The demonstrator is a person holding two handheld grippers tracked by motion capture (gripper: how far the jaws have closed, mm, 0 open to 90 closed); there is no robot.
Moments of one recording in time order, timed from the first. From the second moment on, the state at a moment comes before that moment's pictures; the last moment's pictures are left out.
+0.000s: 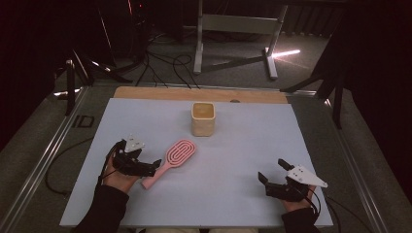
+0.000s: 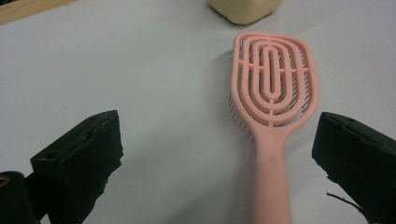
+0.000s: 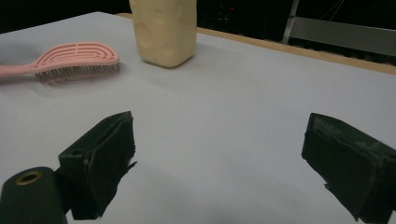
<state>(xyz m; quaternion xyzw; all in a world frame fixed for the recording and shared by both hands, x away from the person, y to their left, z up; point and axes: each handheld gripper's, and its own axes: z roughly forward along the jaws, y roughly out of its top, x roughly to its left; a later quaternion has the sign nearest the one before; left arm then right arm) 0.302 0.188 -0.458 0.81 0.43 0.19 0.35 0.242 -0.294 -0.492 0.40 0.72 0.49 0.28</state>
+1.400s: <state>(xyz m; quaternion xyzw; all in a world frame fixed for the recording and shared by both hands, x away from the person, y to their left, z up) 0.334 0.140 -0.482 0.87 0.42 0.11 0.23 0.243 -0.293 -0.494 0.40 0.73 0.49 0.27</state>
